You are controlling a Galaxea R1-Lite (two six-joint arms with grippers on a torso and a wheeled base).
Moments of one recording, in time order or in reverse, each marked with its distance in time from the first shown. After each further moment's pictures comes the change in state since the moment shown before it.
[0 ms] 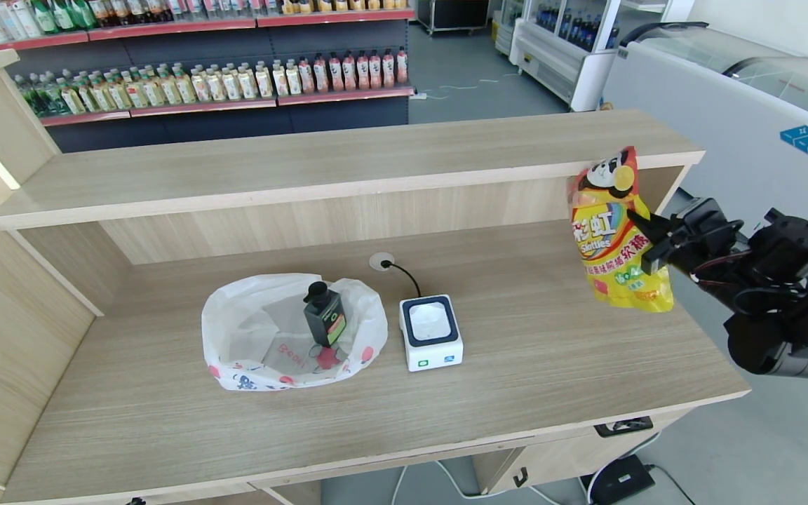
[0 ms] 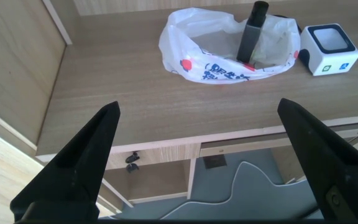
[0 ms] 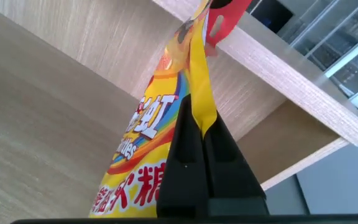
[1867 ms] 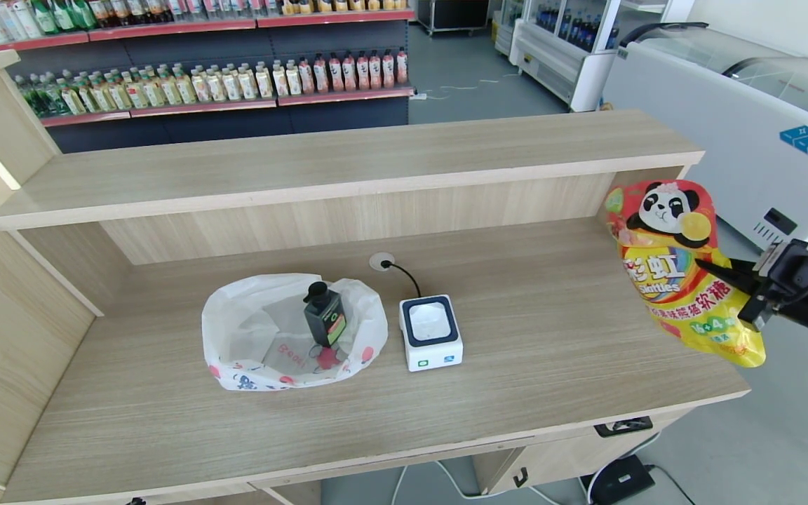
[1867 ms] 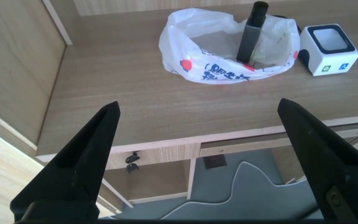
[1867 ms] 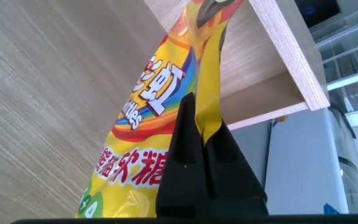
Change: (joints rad) left arm 0.000 0.000 0.000 0.000 0.000 0.000; right arm -0.217 -0.393 0.331 0.466 0.241 -0.483
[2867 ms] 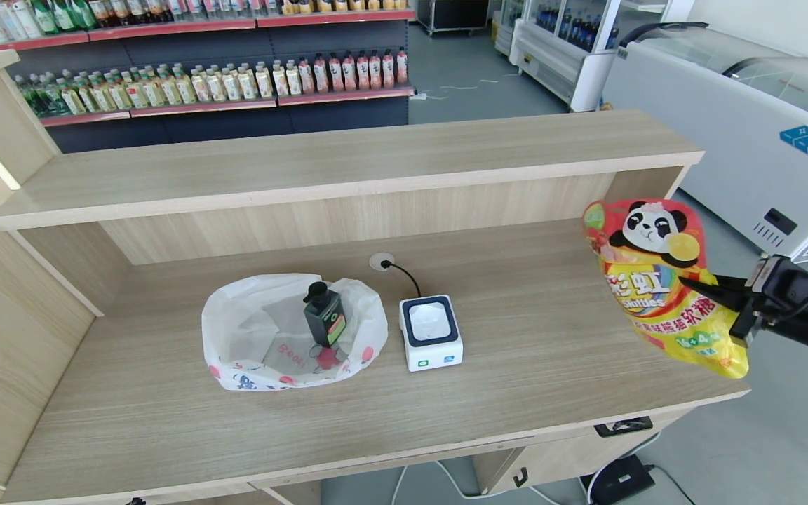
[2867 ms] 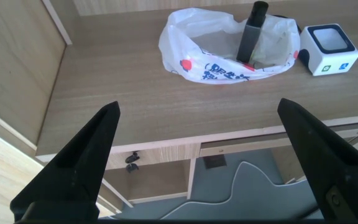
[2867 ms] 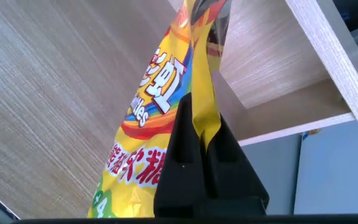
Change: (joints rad) left arm 0.000 0.000 0.000 0.000 0.000 0.000; right arm 0.014 0.023 0.021 0.044 0.079 -0.021
